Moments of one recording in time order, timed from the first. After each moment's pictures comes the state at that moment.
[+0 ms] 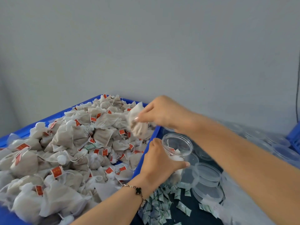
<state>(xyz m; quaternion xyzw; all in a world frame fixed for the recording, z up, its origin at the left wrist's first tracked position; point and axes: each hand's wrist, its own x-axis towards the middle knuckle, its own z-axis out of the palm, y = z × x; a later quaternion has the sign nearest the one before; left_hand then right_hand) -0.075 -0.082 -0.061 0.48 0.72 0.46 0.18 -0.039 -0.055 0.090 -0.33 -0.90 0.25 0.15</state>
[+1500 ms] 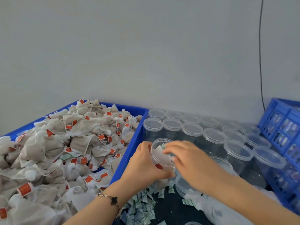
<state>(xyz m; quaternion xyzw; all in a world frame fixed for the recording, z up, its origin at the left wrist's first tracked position) -0.063 -0.083 -0.063 0.59 0.65 0.43 0.20 0.099 -0.047 -0.006 -0.28 -0.93 0.03 0.22</state>
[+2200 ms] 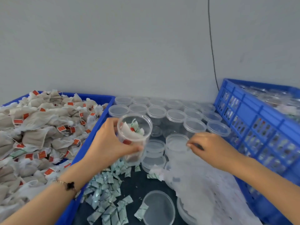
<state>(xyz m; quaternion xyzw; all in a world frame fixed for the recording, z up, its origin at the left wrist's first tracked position) -0.043 -0.090 -0.033 0.60 0.61 0.47 0.19 0.245 -0.024 -0.014 -0.45 -0.88 0.00 0.12</state>
